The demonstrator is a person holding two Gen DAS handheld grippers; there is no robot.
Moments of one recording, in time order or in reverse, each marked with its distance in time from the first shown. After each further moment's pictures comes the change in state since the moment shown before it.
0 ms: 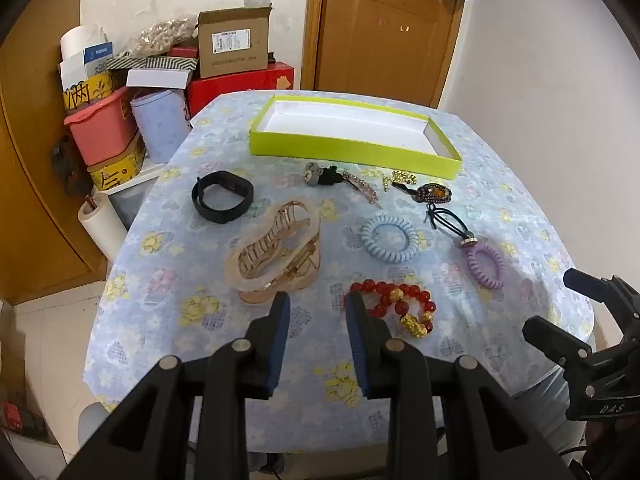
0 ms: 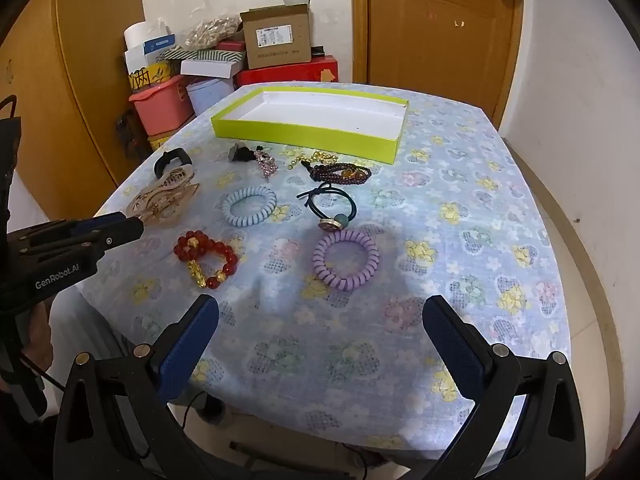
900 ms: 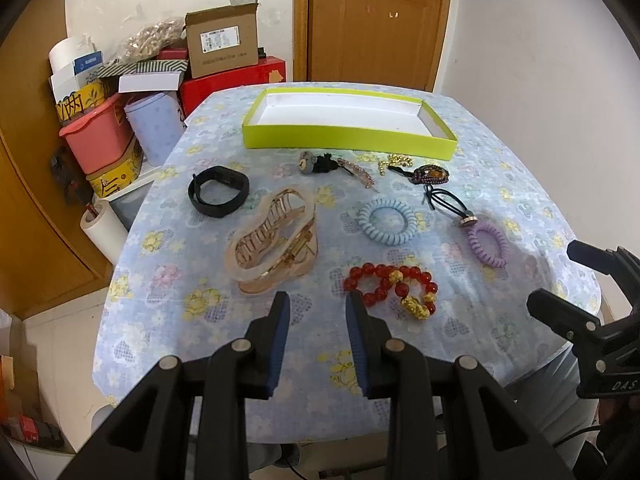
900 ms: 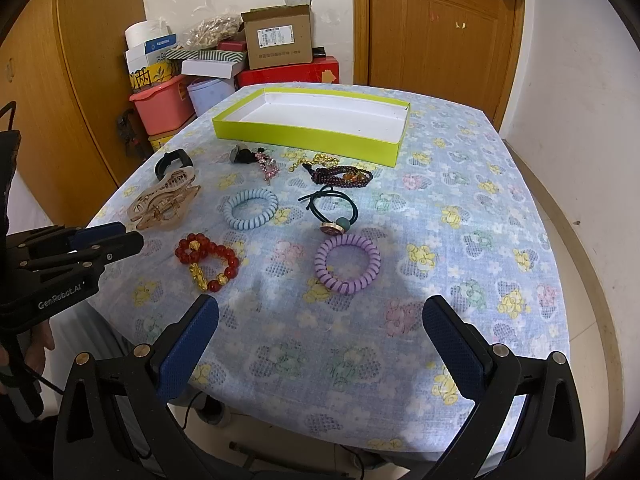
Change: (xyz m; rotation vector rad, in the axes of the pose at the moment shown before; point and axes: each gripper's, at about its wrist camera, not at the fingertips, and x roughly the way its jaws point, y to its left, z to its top) left arm 0.001 -0.005 -0.005 0.064 0.036 0.016; right arm -0.001 0.002 0.003 0.005 -0.006 0.013
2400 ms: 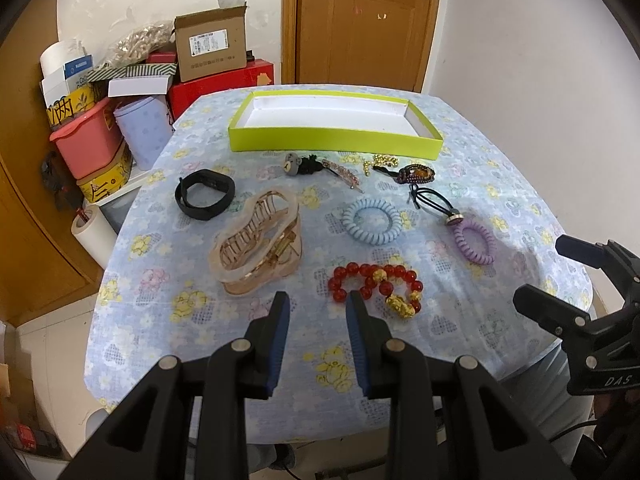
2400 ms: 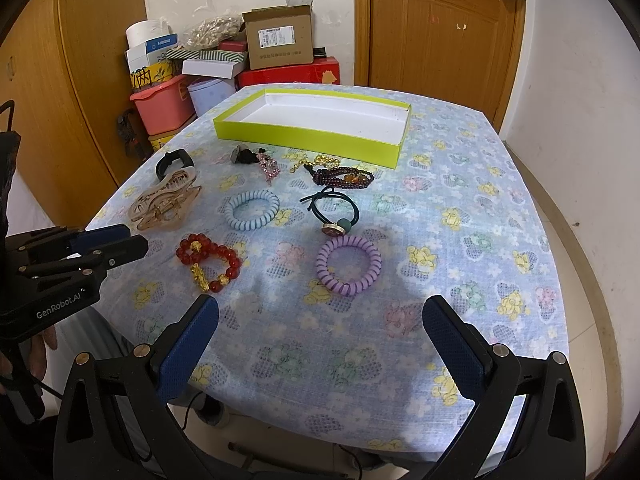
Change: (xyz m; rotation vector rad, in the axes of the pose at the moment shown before) left arm -0.002 -0.007 0.000 0.017 -0.005 -0.034; right arm -0.001 0.002 0.001 -0.003 -0.002 -0.001
